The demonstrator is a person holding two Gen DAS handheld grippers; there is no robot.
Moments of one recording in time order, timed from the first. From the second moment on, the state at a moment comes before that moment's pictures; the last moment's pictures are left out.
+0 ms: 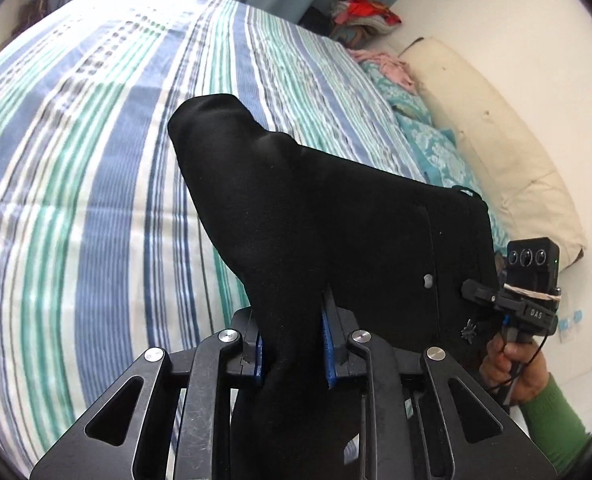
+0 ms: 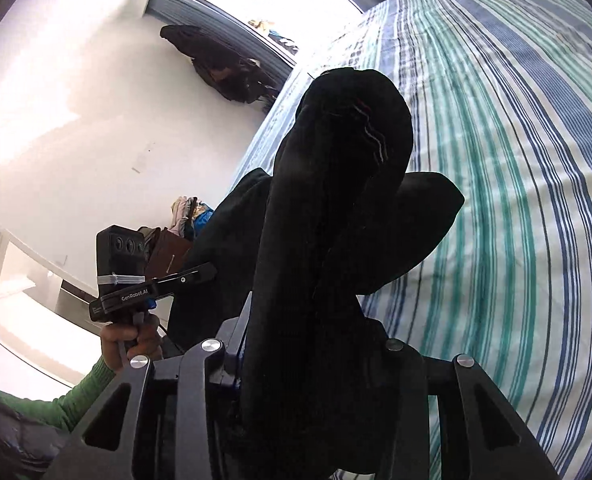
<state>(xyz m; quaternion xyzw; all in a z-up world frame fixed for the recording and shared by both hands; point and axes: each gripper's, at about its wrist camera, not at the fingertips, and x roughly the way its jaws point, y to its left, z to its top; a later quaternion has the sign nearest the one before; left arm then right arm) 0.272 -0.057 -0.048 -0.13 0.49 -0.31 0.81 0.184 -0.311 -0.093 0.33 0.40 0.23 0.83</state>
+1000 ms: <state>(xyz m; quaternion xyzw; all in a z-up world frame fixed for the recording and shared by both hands) 0.240 -0.017 -0.050 0.04 0.39 -0.06 0.92 0.195 -0.321 -0.078 0.15 0.44 -0.06 0.89</state>
